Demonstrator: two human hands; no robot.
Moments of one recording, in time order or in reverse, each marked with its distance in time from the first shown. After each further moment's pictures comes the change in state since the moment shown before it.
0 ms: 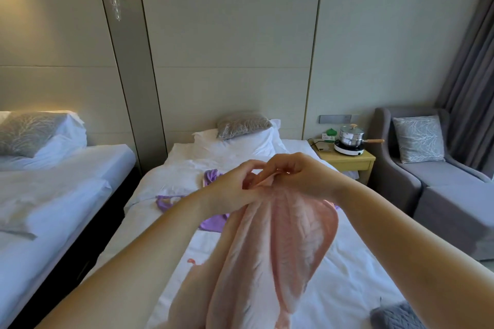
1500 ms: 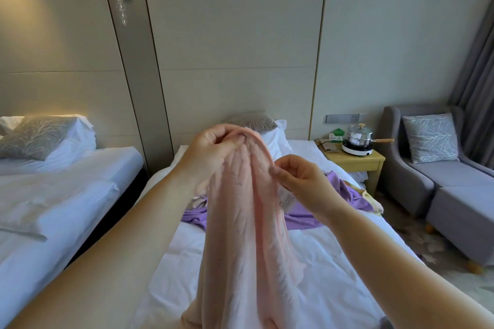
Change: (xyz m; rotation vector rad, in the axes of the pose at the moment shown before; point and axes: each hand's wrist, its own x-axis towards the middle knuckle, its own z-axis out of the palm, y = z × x) left_hand 0.015 0.033 -0.037 -0.309 0.439 0.122; right_hand 0.009 0.035 0.023 0.463 0.344 -0.003
